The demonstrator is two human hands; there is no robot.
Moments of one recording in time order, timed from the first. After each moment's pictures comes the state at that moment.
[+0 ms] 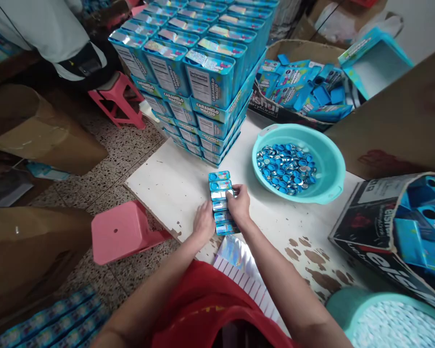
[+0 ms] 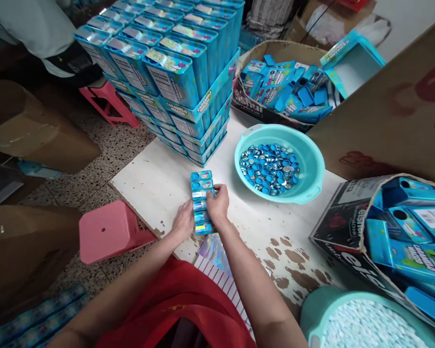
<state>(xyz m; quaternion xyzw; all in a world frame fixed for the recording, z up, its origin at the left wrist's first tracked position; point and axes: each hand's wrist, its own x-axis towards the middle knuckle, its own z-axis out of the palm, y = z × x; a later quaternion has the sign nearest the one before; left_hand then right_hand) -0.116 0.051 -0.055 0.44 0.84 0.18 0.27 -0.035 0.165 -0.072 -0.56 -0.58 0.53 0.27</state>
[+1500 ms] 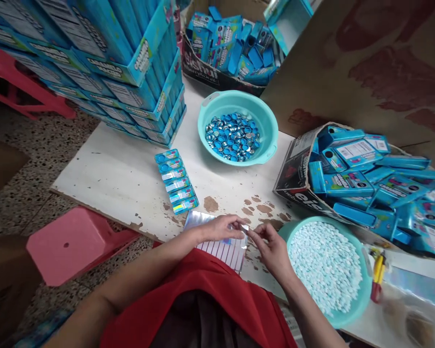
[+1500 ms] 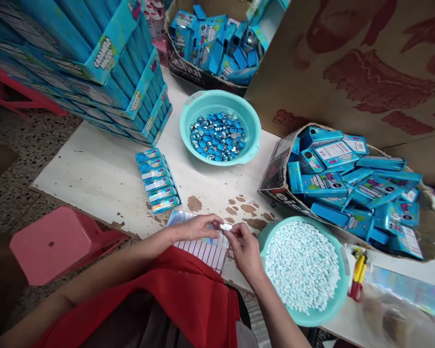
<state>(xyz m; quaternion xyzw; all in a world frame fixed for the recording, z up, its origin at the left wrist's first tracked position) 0.027 0.077 -0.048 0.50 0.40 0.25 0.72 0.219 0.074 0.014 -0.61 -0.65 0.41 0.16</state>
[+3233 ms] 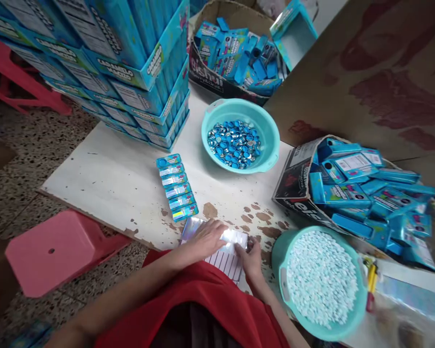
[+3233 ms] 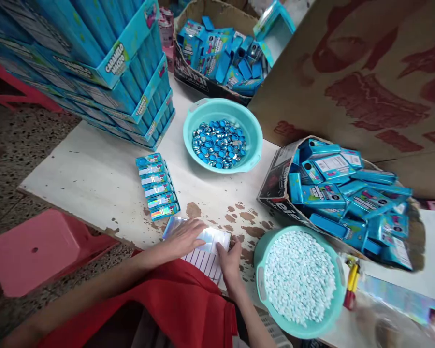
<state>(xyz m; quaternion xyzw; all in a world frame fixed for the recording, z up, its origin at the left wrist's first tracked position) 0.006 0.045 -0.046 0.69 0.54 0.11 0.46 0.236 0.014 -0.116 -0.68 -0.64 0.30 0.19</state>
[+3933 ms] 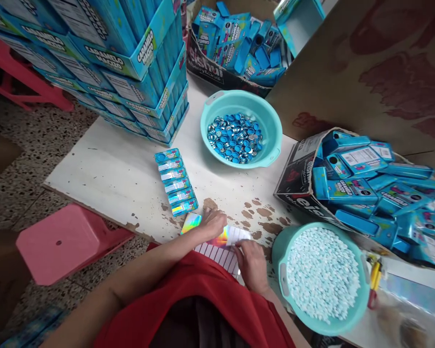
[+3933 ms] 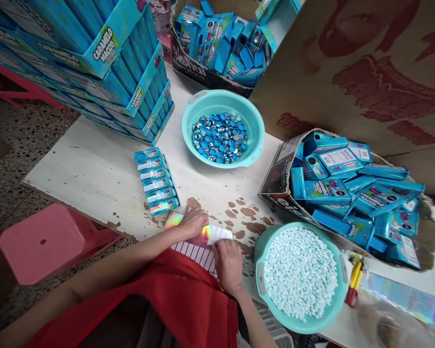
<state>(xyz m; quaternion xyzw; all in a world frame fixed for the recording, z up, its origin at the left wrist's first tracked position) 0.031 0.083 -0.072 0.69 0.59 -0.01 0.43 0.214 0.021 -0.047 -0.53 -0.83 0.18 0.07</state>
